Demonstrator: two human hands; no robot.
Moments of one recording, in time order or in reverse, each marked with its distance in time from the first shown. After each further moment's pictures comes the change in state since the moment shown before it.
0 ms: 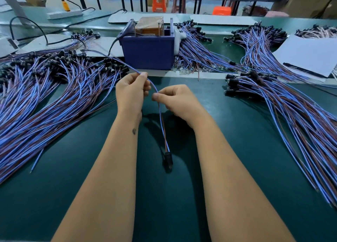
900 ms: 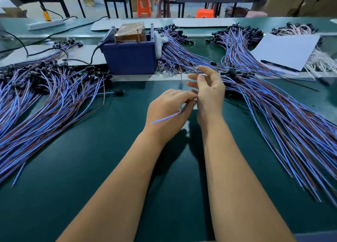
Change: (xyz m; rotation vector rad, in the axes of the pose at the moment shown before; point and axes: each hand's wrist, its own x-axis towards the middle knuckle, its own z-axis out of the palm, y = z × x) left_hand -0.076 -0.009 0.061 0.739 -0.437 0.830; right_hand -0.020 0.014 -0.059 0.612 0.721 -0.113
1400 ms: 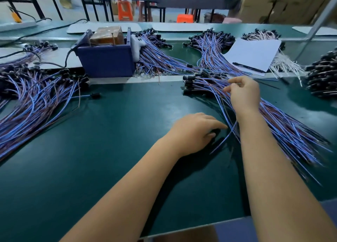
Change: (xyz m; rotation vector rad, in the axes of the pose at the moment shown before) left_hand -0.004 0.065 0.056 -0.079 -0.640 0.277; right_hand 0.047 -0.043 -0.136 -0.802 0.219 -0.014
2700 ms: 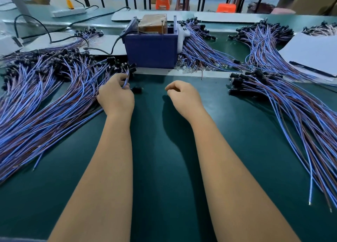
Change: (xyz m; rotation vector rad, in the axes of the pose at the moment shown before) left_hand -0.125 -0.159 -0.102 0.128 0.853 -1.146; right_hand -0.104 -0.078 0.177 -0.017 -0.687 -0.218
